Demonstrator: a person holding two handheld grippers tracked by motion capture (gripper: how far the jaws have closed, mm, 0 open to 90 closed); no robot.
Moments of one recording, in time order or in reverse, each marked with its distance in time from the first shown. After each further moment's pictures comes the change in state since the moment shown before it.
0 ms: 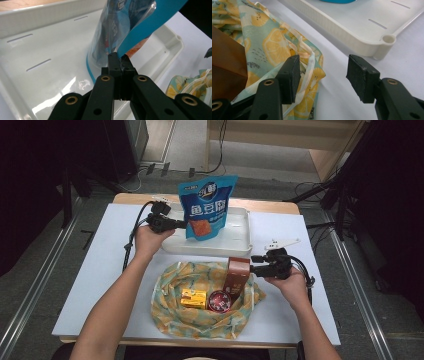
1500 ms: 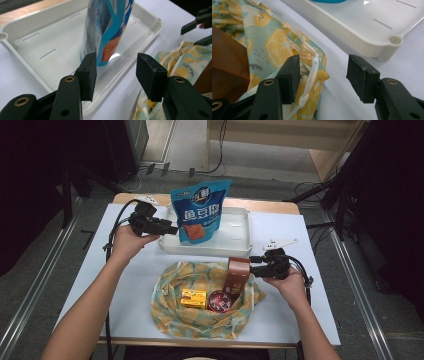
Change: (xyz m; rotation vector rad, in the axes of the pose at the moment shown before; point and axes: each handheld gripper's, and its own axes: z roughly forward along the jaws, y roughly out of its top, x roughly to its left) left arm -0.016 -0.012 -0.059 0.041 -0.011 0.131; right arm 0.002 0.001 0.004 0.007 0.014 0.004
